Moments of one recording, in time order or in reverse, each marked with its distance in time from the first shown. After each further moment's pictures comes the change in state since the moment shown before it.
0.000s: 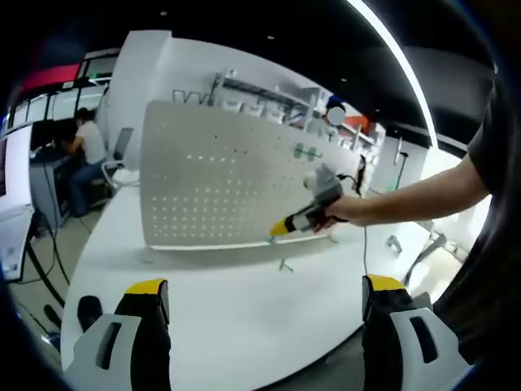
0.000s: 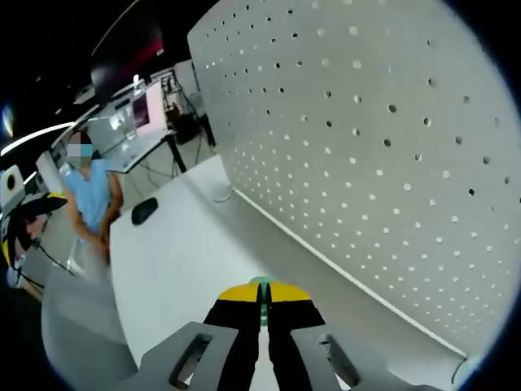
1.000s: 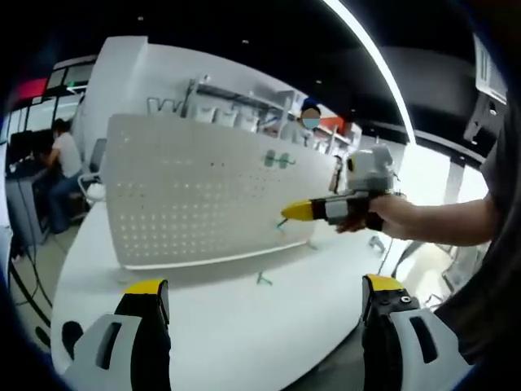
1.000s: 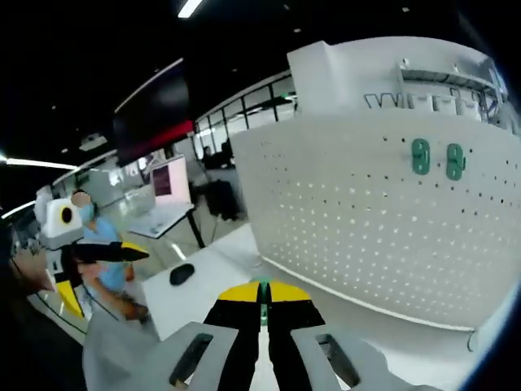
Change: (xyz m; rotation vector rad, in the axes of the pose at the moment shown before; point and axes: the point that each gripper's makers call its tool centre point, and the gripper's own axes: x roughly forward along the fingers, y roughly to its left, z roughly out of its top) left arm 0.024 -0.033 0.019 0.051 -0.022 -0.126; right arm -0.112 0.089 0.042 0.048 -0.376 -0.009
